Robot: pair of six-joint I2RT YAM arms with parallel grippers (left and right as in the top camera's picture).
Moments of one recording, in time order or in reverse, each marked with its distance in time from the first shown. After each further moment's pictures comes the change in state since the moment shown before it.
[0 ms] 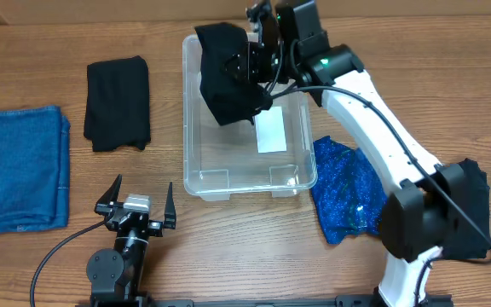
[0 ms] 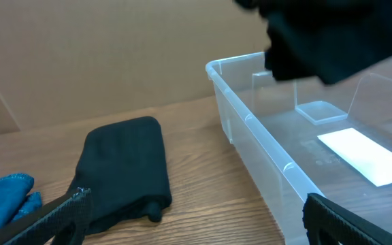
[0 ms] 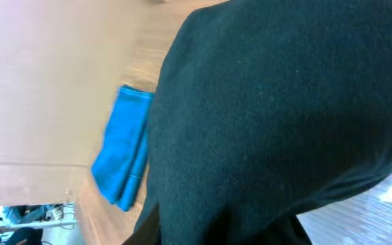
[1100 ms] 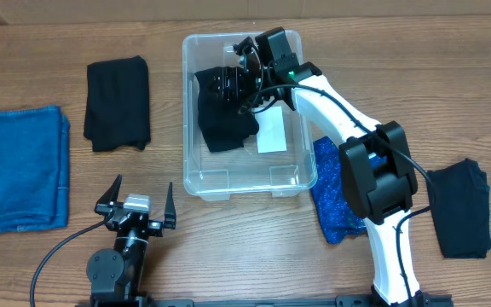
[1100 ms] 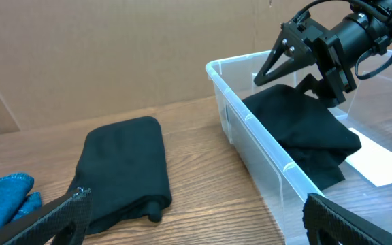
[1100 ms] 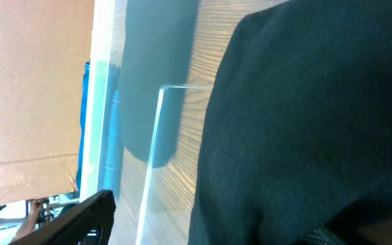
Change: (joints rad) left arm 0.000 0.000 0.000 0.000 0.000 0.000; right arm 0.000 0.308 -0.003 0.177 -0.144 0.090
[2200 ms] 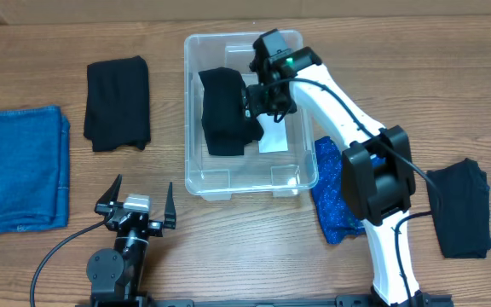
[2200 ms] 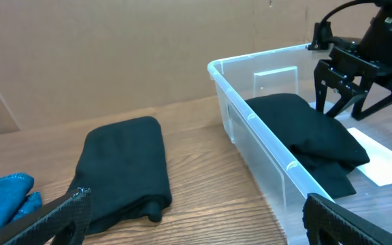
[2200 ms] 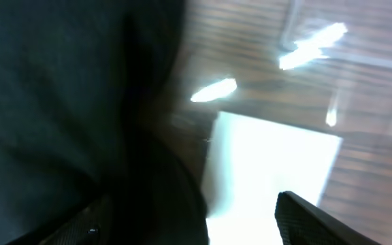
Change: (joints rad) left arm 0.000 0.000 0.000 0.000 0.000 0.000; right arm 0.023 -0.002 0.175 -0.632 0.606 -0.310
